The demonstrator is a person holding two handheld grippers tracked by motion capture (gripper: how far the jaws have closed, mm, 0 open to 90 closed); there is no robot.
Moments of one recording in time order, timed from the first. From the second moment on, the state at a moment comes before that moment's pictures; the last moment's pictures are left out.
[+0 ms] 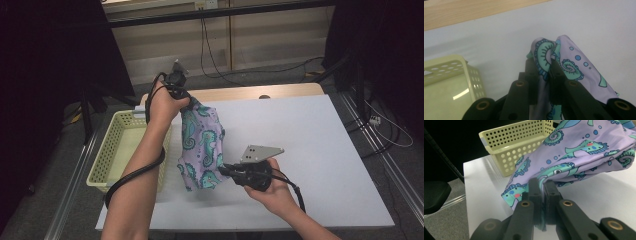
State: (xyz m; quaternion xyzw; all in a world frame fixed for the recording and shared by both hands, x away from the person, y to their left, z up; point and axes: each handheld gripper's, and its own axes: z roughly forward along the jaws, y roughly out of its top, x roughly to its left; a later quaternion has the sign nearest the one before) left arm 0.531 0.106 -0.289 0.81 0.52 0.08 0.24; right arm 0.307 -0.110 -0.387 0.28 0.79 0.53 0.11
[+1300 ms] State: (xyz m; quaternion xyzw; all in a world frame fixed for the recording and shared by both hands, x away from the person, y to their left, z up) left arm 0.531 0.114 -0.256 0.82 0.52 0.09 0.23; right arm 0.312 -0.099 -0.363 0.27 0.78 0.56 0.13
